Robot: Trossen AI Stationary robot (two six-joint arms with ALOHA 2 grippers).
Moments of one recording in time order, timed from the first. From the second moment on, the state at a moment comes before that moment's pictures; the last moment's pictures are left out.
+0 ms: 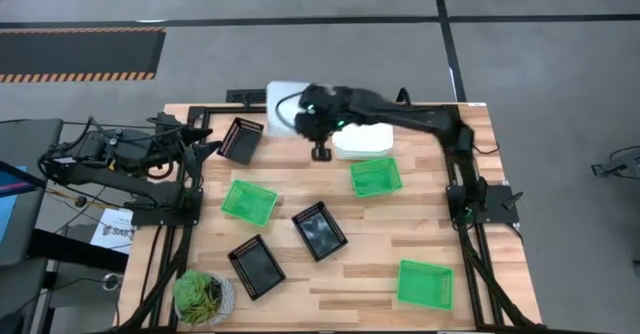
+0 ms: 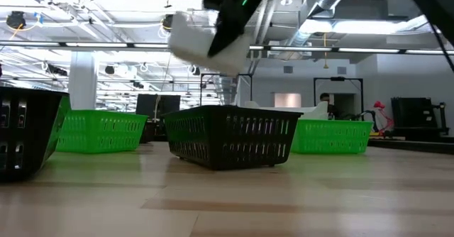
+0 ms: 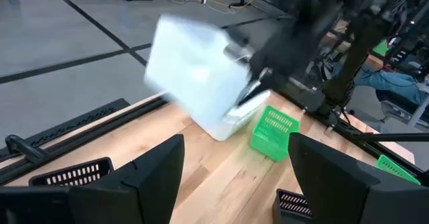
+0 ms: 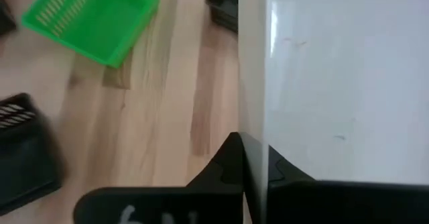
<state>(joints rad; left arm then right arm) -0.15 0.55 1.04 -0.90 -0.64 -0.61 -0.29 2.04 2.07 -0.92 -0.05 -0.39</state>
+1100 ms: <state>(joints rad) -0.15 0.55 1.04 -0.90 -0.64 -0.59 -0.45 1.66 1.33 -0.88 -0.05 -0.28</state>
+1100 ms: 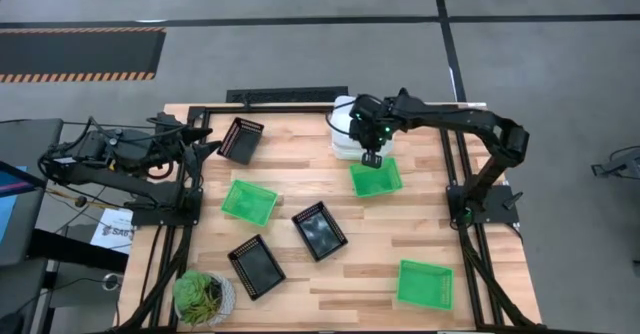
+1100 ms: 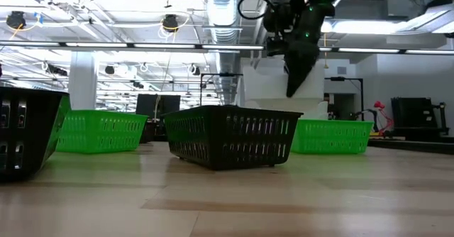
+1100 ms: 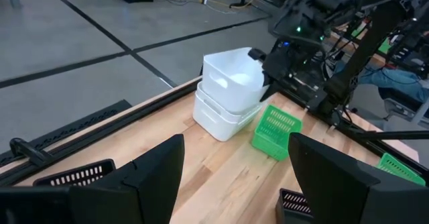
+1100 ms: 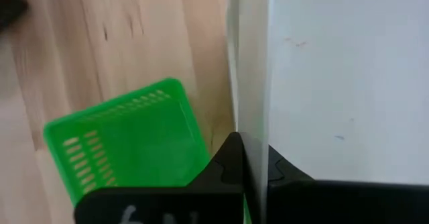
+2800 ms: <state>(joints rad) -0.15 0.55 1.04 -0.90 -0.64 -0.60 -0.51 1.69 1.41 -0.92 -0.08 -0.39</state>
